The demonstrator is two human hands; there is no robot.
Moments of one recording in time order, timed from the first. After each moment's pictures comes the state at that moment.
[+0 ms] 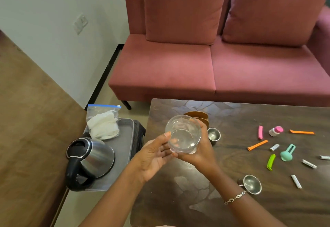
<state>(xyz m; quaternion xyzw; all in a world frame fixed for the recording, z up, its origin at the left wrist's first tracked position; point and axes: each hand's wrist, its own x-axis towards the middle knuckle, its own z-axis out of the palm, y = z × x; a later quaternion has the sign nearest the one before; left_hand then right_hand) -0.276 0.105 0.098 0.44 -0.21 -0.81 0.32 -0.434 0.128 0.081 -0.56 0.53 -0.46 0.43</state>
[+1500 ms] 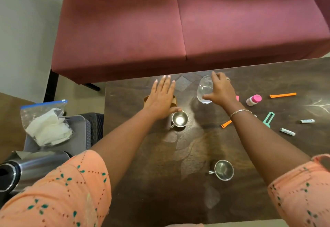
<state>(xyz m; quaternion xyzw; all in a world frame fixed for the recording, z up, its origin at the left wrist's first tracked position) -0.490 -0.064 -0.026 0.41 -0.90 -0.09 -0.15 -0.706 -0.028 -0.062 -0.57 0.79 -0.09 0.19</state>
